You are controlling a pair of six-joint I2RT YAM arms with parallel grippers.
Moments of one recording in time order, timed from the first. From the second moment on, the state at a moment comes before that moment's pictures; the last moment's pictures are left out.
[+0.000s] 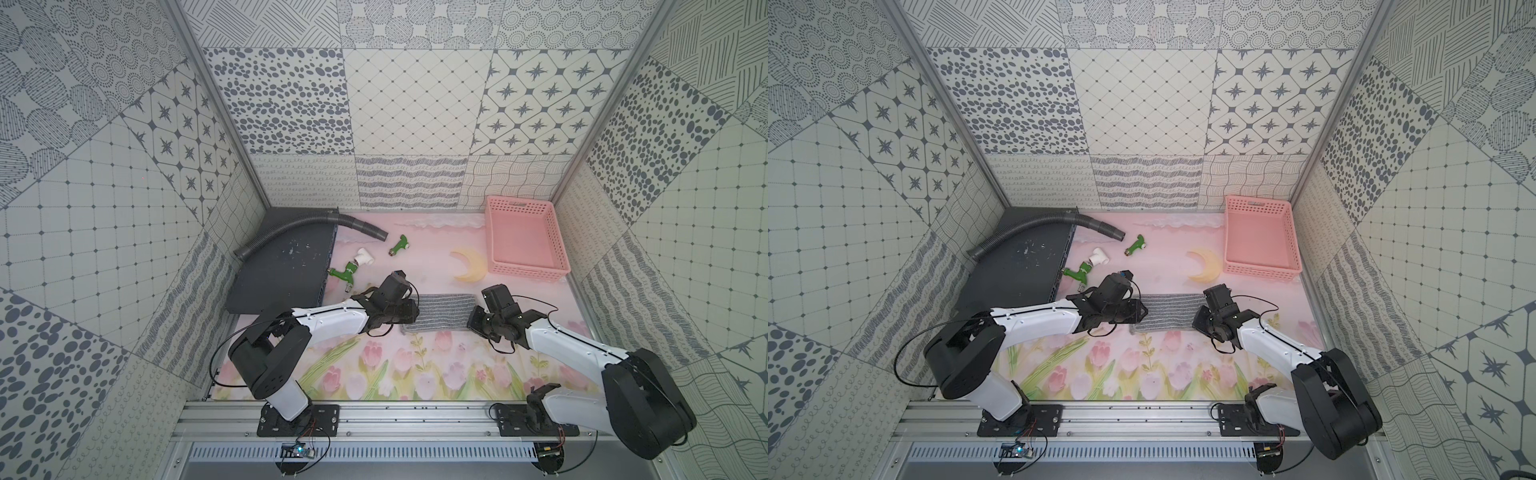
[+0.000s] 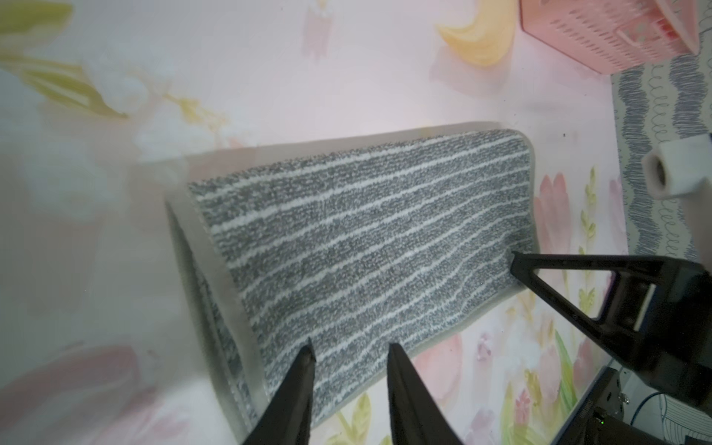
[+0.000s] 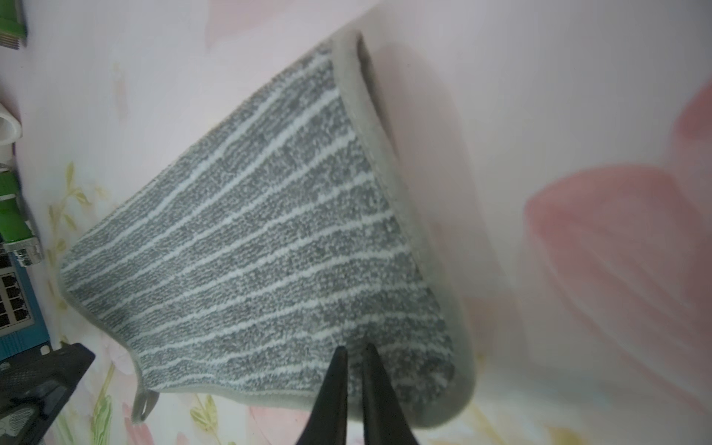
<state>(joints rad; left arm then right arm) -0.69 1.67 0.88 -0.11 0.15 -0.70 0.42 1.26 0.51 -0.29 -0.09 0.87</state>
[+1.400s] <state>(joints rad) -0.65 1.52 0.80 -0.21 0.09 -0.85 0.38 1.21 0.61 -0.35 -0.04 0.73</state>
